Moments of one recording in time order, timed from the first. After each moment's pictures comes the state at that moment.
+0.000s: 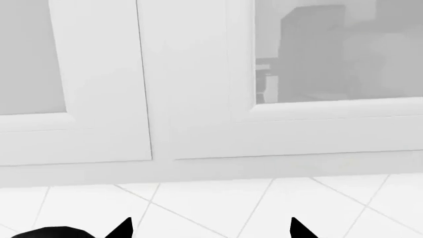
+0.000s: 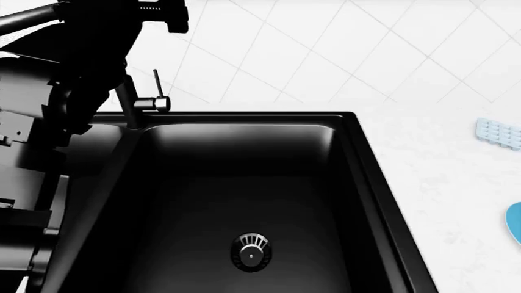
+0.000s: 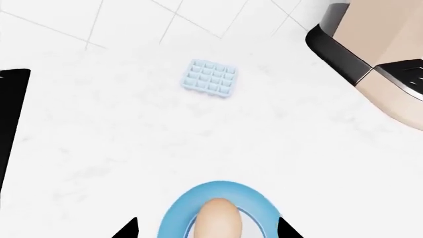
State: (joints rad) left arm -1.43 -0.33 0.49 -0.51 -0.64 -0.61 -0.25; right arm 0.32 1.23 0.60 -0.20 1.76 1.41 0.82
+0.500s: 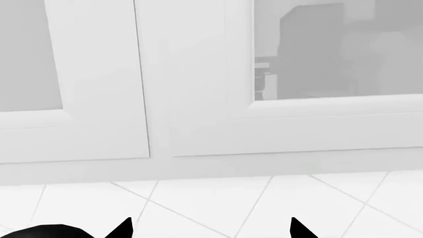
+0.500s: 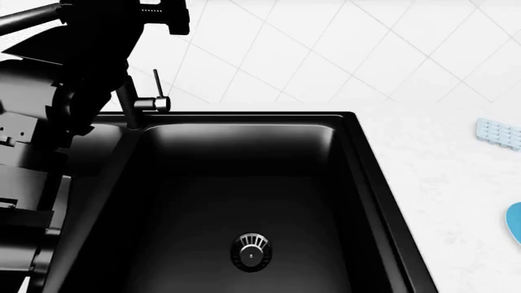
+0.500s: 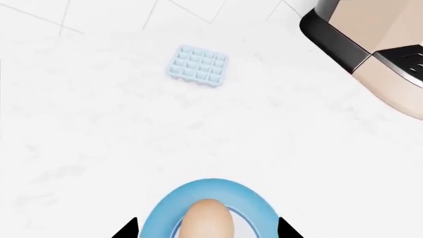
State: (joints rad) left arm -1.43 -0.32 0.49 -0.53 -0.64 -0.59 -0.25; right arm 0.31 1.21 0.51 -0.17 1.58 1.34 0.70
